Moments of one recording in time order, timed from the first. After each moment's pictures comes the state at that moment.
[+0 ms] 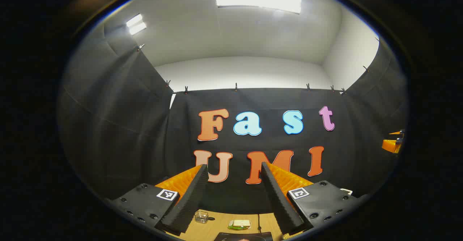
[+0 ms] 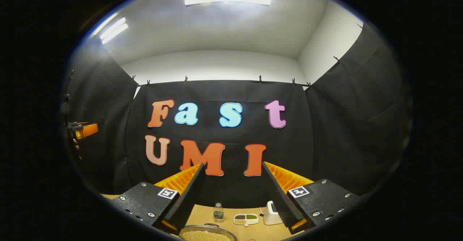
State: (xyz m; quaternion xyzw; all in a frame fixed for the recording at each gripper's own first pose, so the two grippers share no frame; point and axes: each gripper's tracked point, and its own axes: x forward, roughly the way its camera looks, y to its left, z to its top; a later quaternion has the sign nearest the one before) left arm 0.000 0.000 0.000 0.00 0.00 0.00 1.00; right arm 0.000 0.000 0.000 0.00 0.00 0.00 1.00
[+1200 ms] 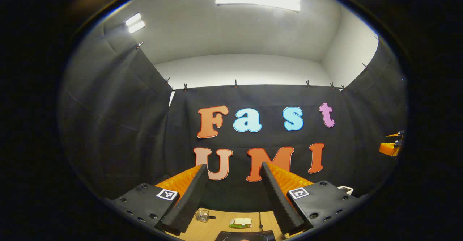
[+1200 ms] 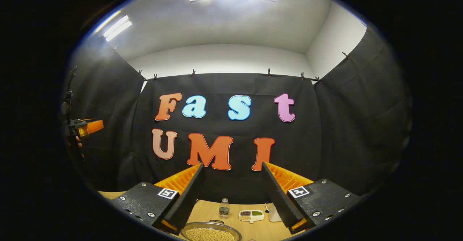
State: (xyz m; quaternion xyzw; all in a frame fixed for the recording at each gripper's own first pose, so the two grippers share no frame) left arm 0.000 0.001 -0.004 0.01 0.01 0.00 1.00; right arm 0.003 0.021 -0.020 0.00 0.03 0.03 1.00
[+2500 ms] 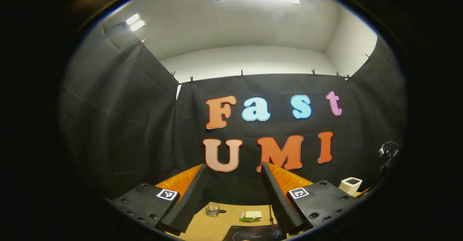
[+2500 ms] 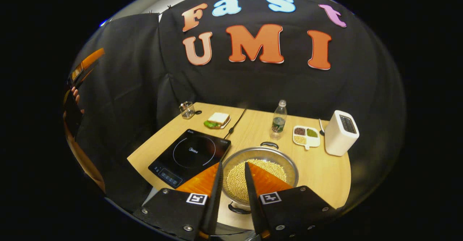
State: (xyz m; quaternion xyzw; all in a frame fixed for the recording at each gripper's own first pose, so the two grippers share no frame) left arm -0.008 0.035 -0.037 0.03 0.05 0.03 1.00; right arm -0.074 0.147 -0.278 0.02 0.46 0.21 0.86
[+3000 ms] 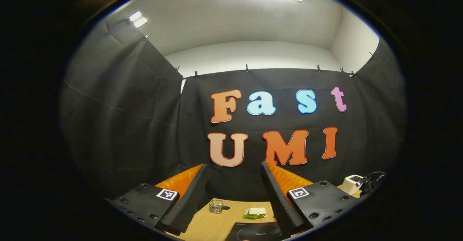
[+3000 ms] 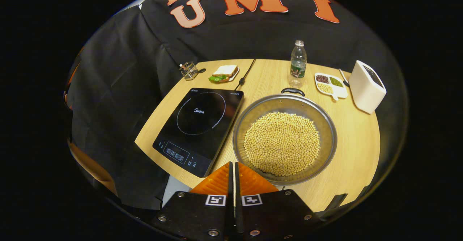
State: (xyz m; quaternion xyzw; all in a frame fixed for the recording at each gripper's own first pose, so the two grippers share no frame) left arm -0.007 0.056 -0.059 0.03 0.07 0.05 1.00; right arm -0.139 0.174 -0.357 0.07 0.61 0.22 0.76
